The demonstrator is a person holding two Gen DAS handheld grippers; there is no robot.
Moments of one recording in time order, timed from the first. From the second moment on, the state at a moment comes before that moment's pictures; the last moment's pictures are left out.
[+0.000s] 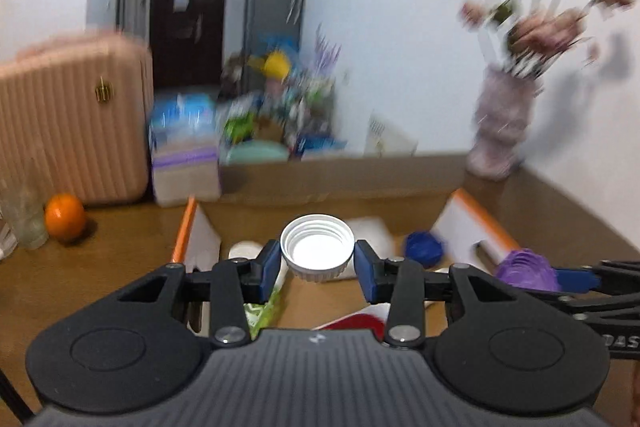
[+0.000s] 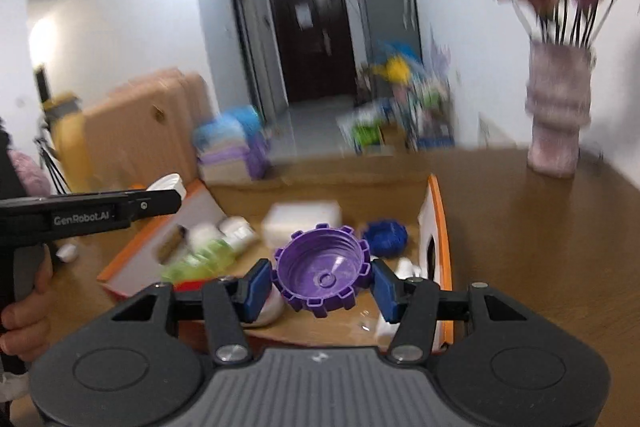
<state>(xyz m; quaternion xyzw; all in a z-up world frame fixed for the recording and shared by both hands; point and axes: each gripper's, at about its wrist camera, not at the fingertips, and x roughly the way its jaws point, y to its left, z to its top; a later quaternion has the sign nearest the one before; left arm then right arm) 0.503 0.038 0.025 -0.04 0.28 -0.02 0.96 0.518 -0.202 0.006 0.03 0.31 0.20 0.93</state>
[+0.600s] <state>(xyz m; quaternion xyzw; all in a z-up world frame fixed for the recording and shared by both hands) 0.532 0.048 0.002 -0.03 0.35 -0.03 0.94 0.552 -0.159 -0.013 -0.03 0.36 0.22 0.90</state>
